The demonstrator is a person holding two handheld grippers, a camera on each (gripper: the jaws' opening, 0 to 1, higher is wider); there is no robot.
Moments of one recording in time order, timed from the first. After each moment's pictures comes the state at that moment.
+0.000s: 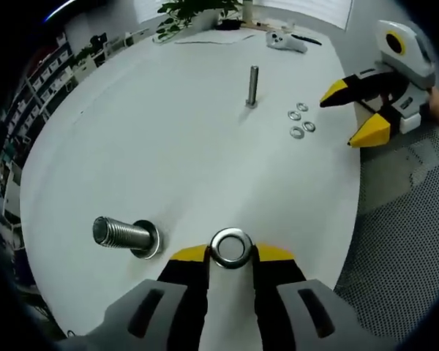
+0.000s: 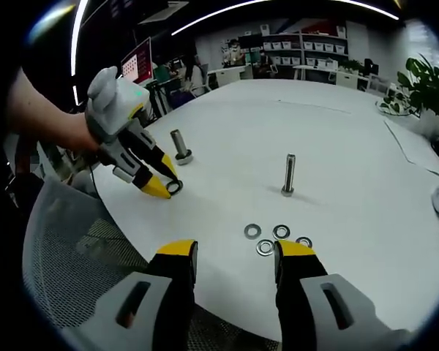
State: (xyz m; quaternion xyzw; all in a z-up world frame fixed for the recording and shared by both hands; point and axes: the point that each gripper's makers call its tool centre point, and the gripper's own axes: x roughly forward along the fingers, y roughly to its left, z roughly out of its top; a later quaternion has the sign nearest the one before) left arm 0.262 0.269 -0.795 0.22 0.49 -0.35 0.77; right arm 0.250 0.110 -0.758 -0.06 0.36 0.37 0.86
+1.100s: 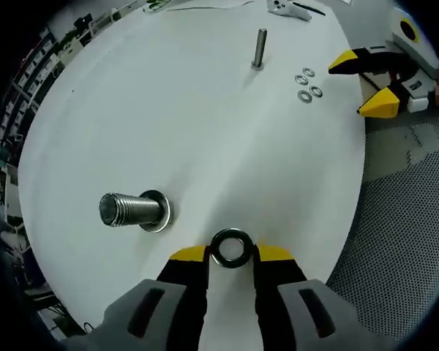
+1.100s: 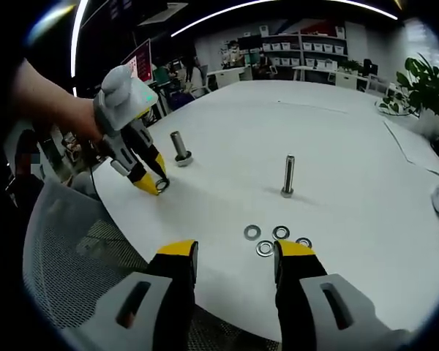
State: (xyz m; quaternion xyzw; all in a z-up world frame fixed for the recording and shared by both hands) left arm 0.253 0.298 -0.798 0.27 0.57 -0.33 0.70; right arm 0.250 0.110 -0.757 -0.06 0.35 0.37 0.86
